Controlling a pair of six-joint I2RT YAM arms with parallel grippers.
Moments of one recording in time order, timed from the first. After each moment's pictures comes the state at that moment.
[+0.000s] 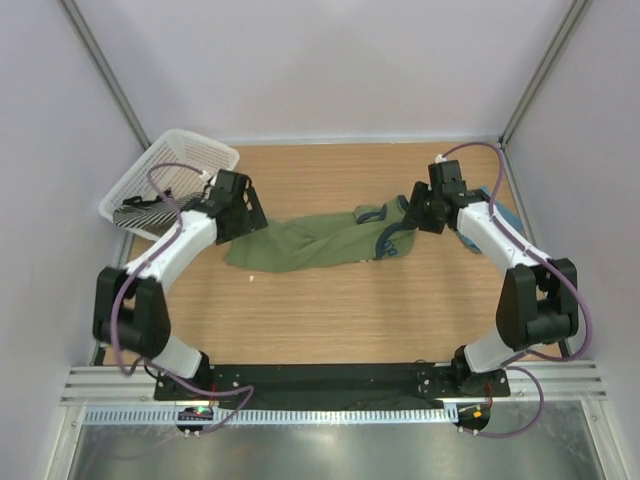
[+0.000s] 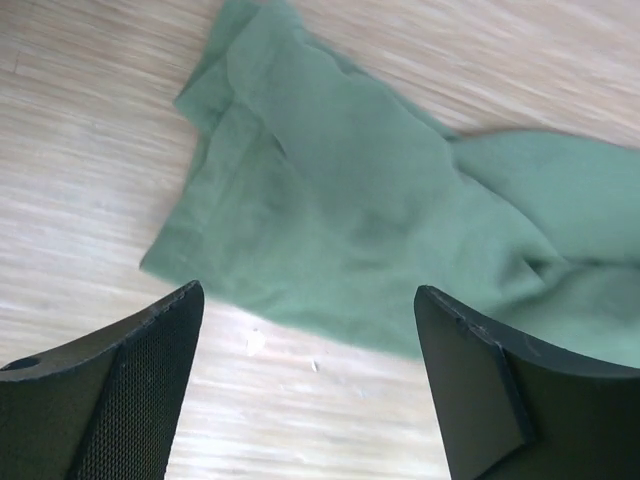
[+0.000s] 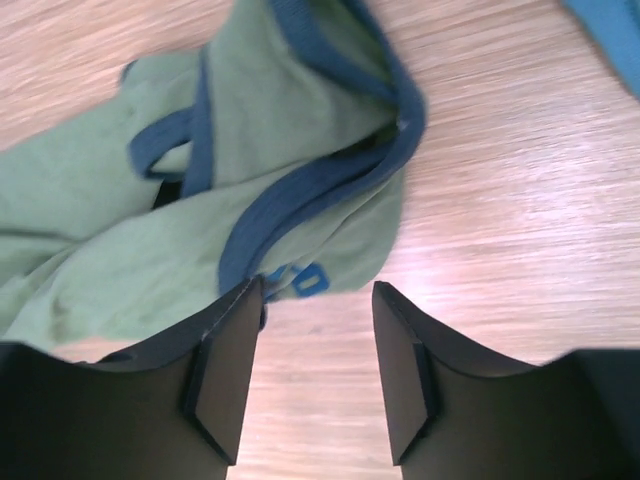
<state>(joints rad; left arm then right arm) -0.30 1.58 1.18 -0.59 -0.21 -0.60 0.17 1.56 1.15 -0.54 0.00 0.48</state>
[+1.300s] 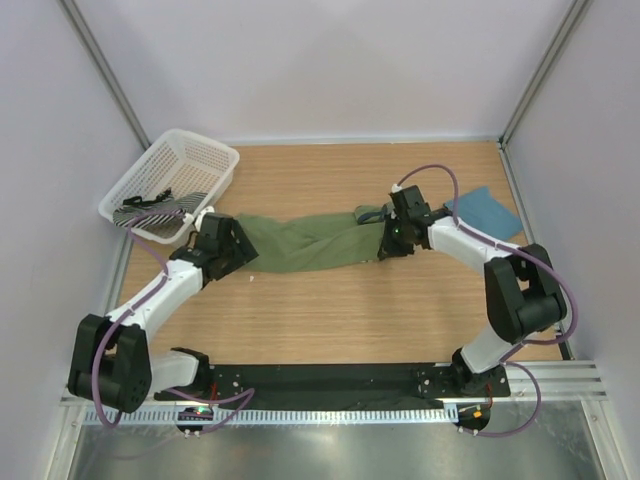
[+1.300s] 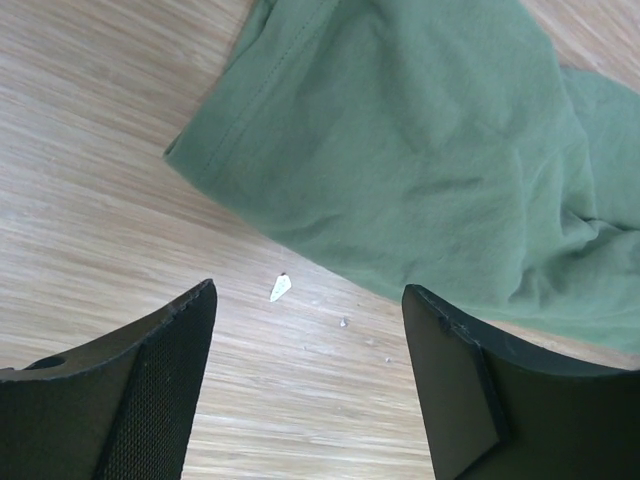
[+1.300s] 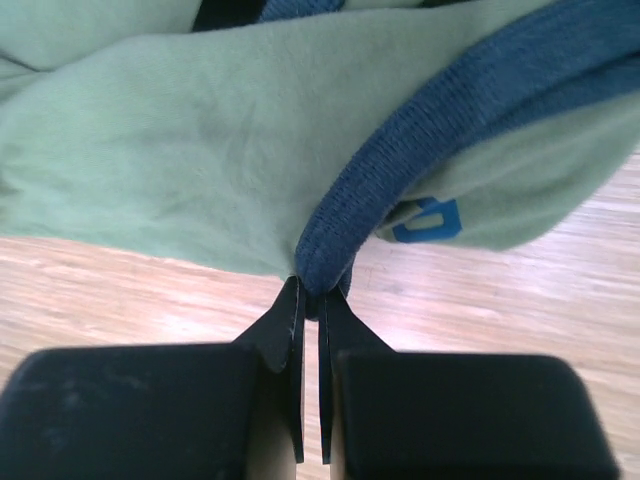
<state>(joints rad) -0.28 1.24 0.72 -0.36 -0.15 -0.76 0.38 1.64 1.00 -0.43 -0.09 0.45</state>
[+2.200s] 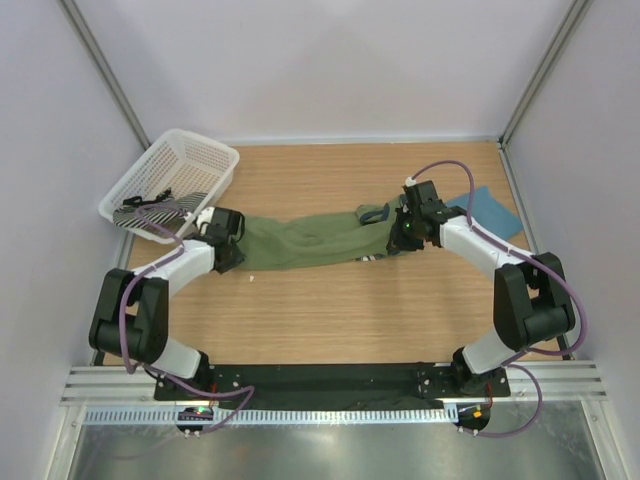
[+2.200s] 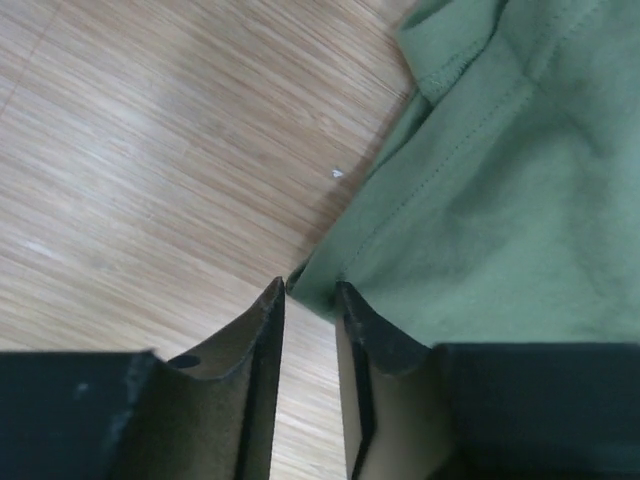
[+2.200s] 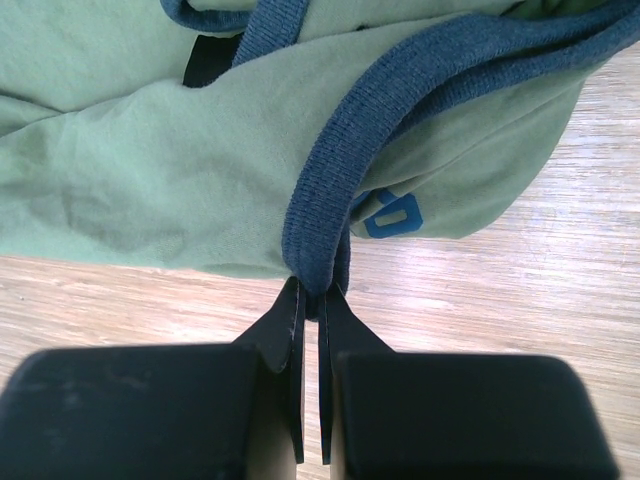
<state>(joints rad) -0.25 1.48 0.78 -0.37 -0.32 -0.74 0.30 1.55 1.00 -0.45 -0.09 0.45</state>
